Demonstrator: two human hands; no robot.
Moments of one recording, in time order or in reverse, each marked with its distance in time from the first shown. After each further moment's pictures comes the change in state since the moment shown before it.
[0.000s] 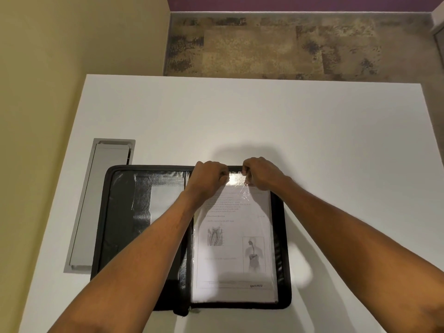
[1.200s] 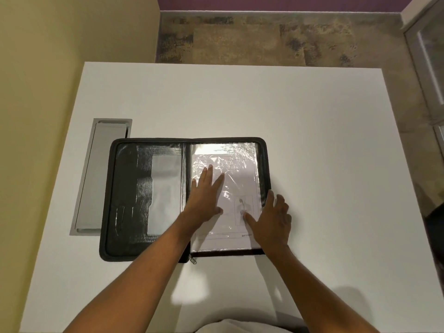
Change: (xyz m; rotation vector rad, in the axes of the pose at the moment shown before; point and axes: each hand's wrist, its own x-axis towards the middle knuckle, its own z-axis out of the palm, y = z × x) left_hand -0.136 0.043 0.073 0.223 -0.211 -0.109; right_hand -0.220 0.002 0.144 0.010 0.391 0.499
